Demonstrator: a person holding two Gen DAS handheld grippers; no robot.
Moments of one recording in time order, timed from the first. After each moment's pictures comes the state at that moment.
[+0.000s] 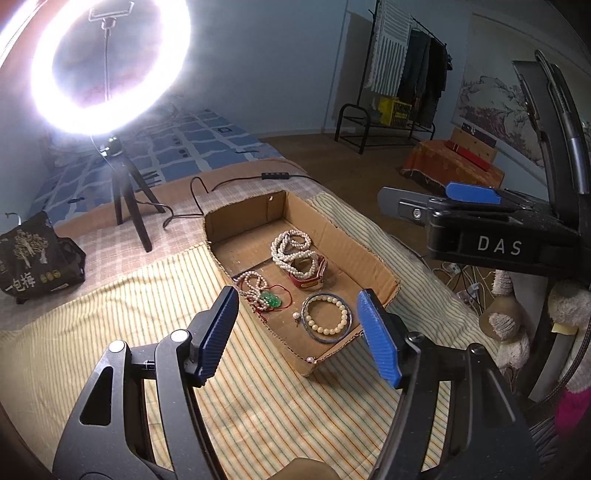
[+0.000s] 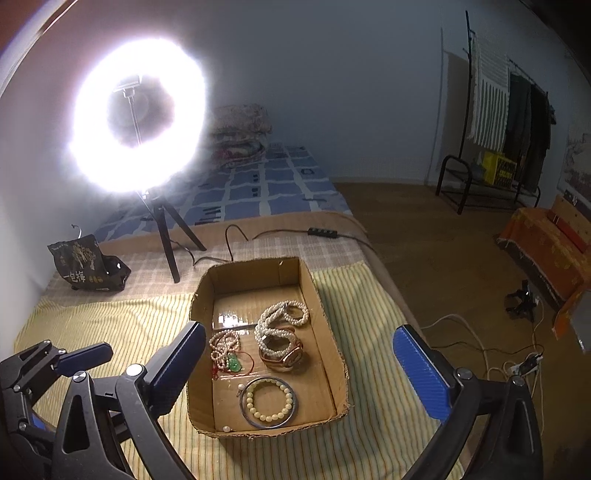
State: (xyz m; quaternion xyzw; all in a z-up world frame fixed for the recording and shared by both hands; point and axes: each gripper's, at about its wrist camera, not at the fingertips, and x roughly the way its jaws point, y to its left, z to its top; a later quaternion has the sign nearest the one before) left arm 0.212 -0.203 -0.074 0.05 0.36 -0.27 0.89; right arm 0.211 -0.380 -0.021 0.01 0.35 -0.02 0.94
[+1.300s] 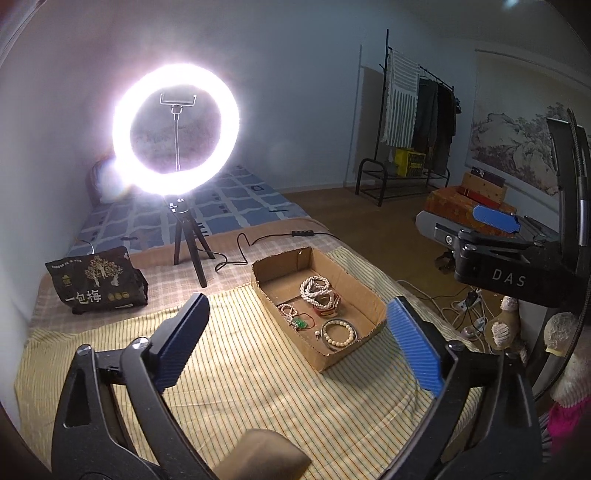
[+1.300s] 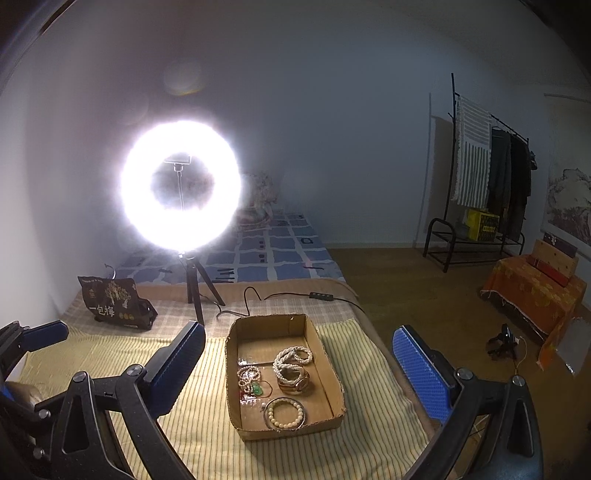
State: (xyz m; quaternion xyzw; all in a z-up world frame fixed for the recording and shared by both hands) left arm 0.128 -0.142 0.005 0.03 0.26 -0.22 0.94; right arm 0.113 -0.346 0.053 -0.01 0.22 -0.03 0.97
